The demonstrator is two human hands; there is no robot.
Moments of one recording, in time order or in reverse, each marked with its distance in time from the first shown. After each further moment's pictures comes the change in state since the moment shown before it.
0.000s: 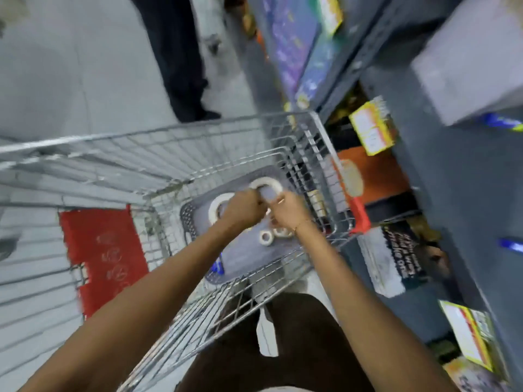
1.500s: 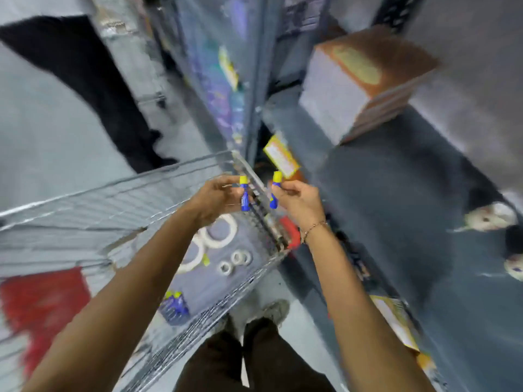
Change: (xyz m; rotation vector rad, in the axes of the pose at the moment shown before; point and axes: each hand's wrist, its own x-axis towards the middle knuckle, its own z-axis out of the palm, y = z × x) left_hand 0.012 0.107 -0.026 -0.994 -0.210 0.120; right_hand -0.035 0.037 -0.146 0.706 0.400 -0.169
